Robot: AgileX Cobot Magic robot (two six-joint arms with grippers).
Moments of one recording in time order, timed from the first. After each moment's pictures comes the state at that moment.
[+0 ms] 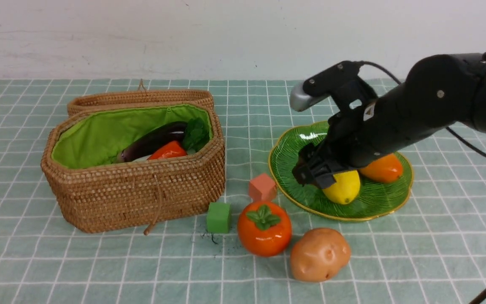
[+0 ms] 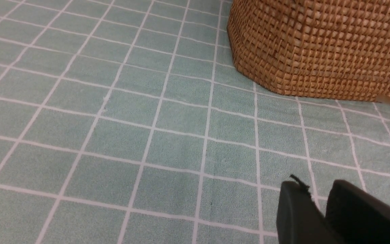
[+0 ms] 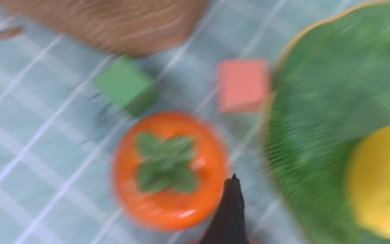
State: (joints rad) right arm 0.46 1.69 -1.31 0.27 0.65 -0.36; left arm 0.00 -0.01 0.03 0.09 0.39 -0.31
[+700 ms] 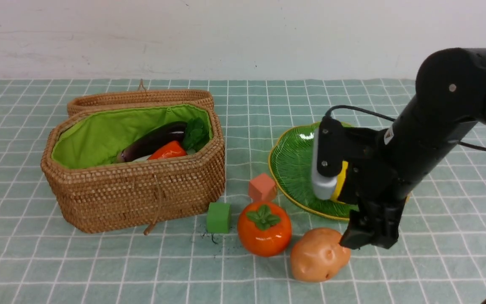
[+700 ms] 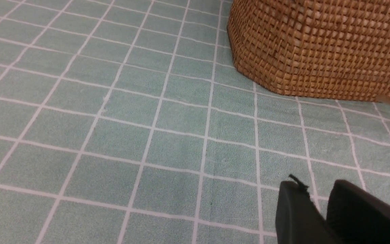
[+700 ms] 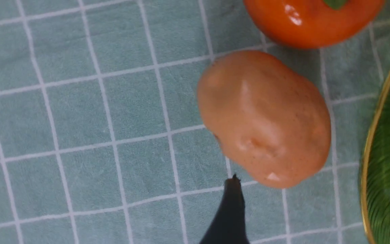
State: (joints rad) right arm 0.43 1.67 -1.31 0.25 1.01 -1.12; left arm 0.00 -0.01 0.03 0.09 0.39 -0.31
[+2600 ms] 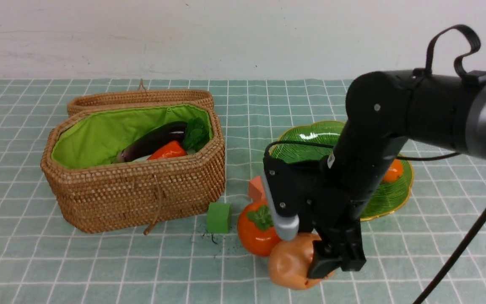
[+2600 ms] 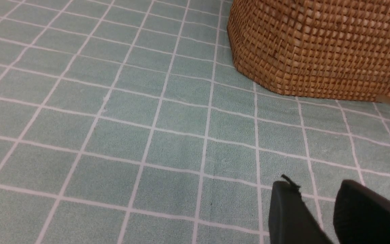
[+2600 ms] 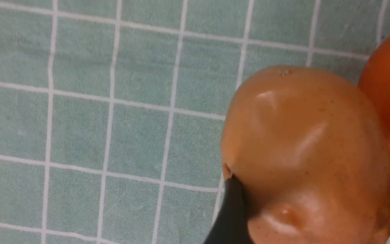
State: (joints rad) right arm 0.55 1.81 -1.42 0.32 1.11 -1.28; left arm 0.00 -0.01 0.03 0.09 0.39 -0.31
